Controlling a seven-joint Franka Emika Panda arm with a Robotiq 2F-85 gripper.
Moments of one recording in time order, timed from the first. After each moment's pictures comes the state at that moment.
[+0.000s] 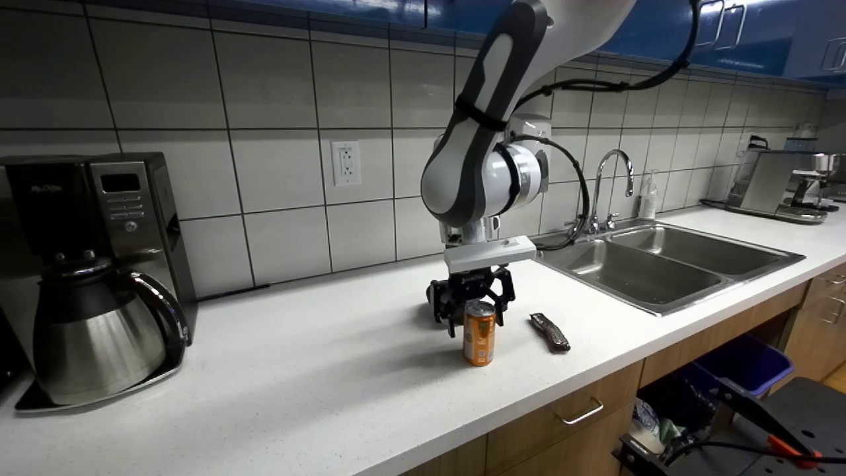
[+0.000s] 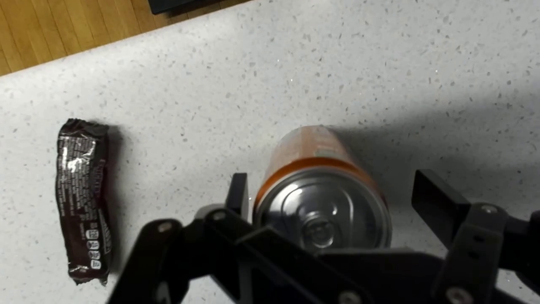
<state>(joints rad) 0.21 0.52 -0.05 -2.18 -0.04 2.55 0.37</state>
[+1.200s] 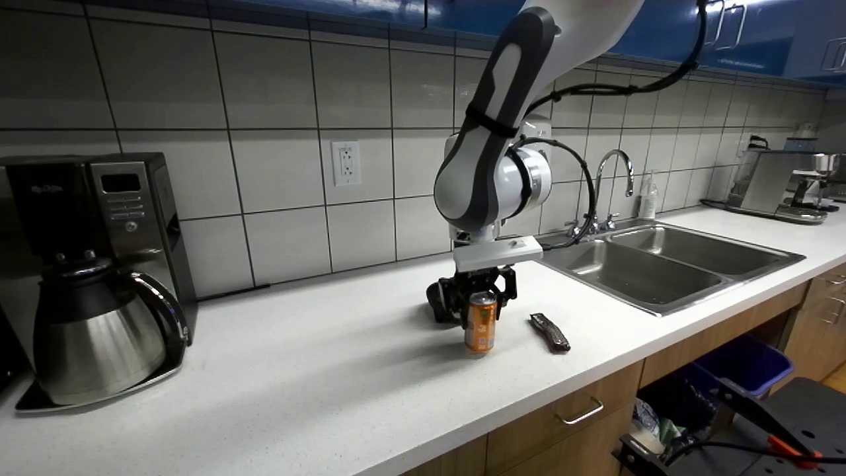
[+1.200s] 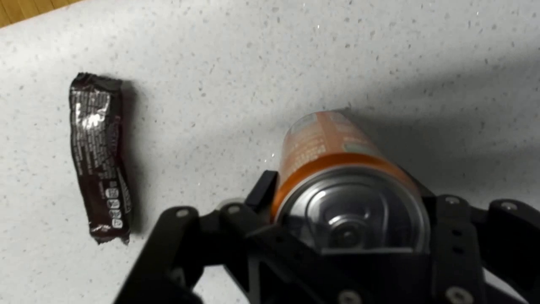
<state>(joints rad) 0.21 0.52 -0.09 -2.19 -0.07 2.66 0.37</state>
